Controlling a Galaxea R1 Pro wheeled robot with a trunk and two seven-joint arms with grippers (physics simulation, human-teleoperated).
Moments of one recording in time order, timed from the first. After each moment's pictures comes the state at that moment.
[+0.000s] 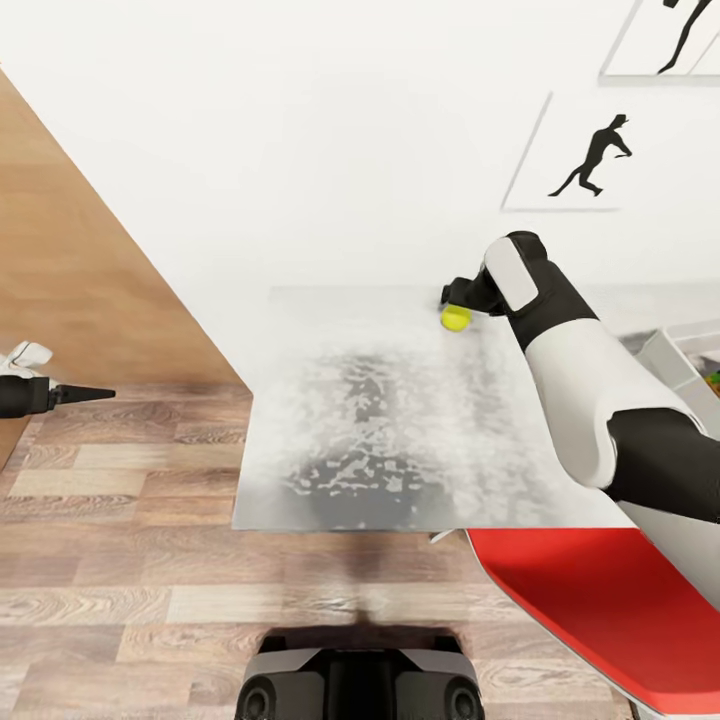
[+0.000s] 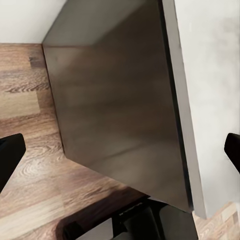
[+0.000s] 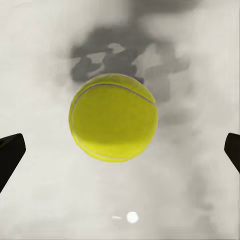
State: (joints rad) left arm -0.99 0.68 0.29 -1.06 -0.32 0.99 -1.56; right arm -1.59 0.05 0.05 -0.57 -0.58 0.92 -0.56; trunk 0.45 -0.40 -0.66
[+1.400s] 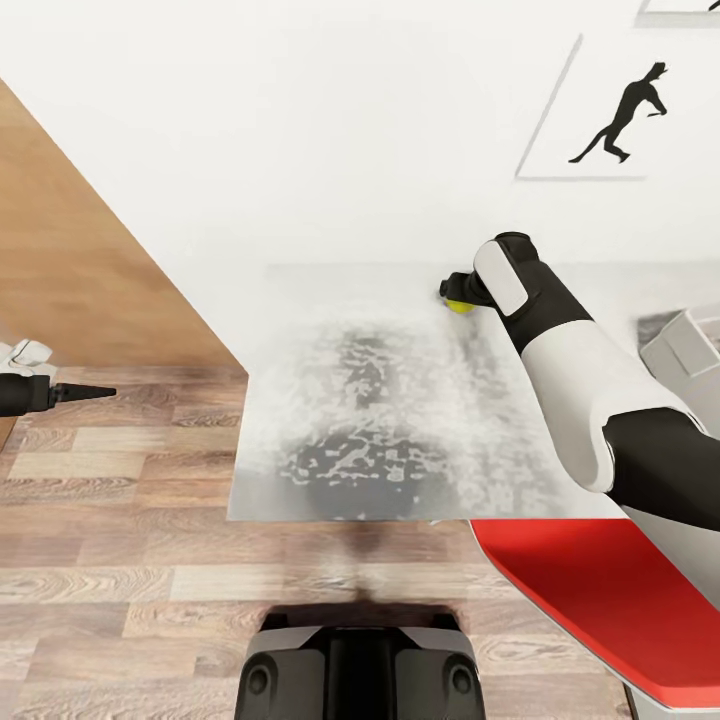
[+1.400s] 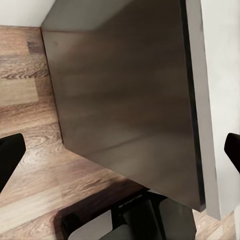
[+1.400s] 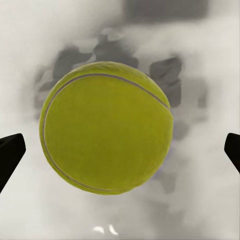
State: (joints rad) left arm -0.99 0.67 0.29 -1.07 -0.32 0.99 -1.56; right arm -1.58 0.05 0.16 -0.58 -0.58 0.84 -0.56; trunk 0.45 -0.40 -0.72
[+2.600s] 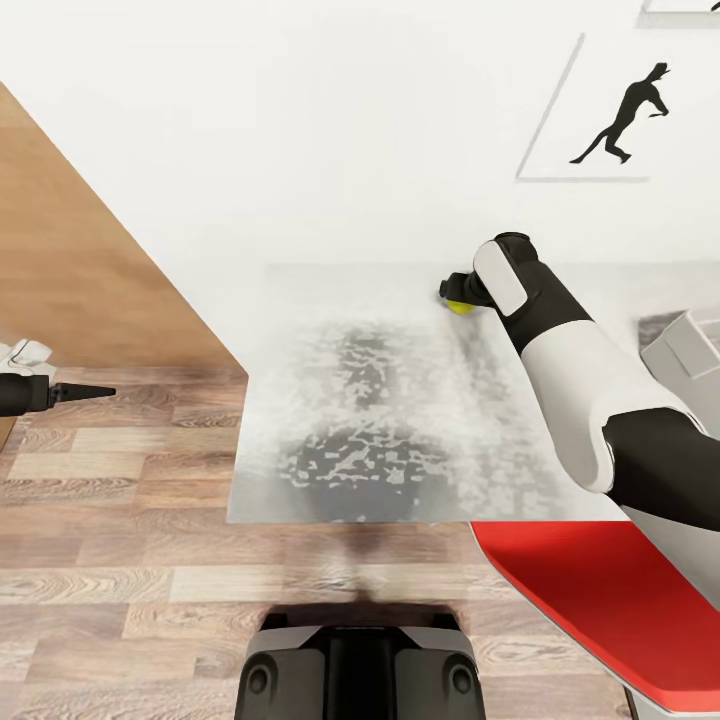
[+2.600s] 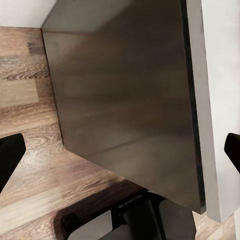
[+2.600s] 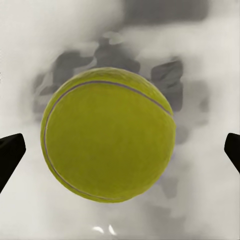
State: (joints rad) left arm -0.99 0.67 0.29 -1.07 -0.32 0.99 -1.56; right arm -1.58 0.05 0.16 -0.58 -0.58 0.84 -0.56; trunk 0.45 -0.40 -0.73
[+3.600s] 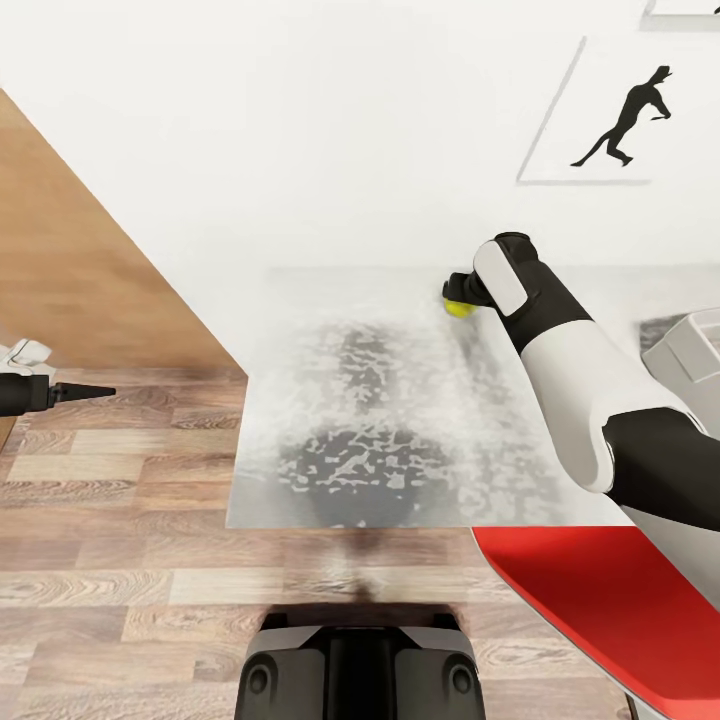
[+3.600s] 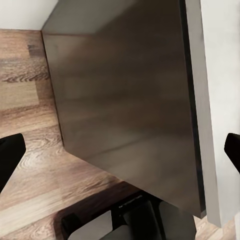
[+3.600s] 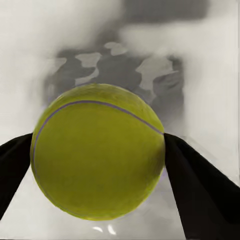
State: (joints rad) left arm -0.99 0.67 0.29 -1.07 -0.32 0.99 -1.56; right arm -1.58 0.05 0.16 -0.58 -0.57 0.84 -0.56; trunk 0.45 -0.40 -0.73
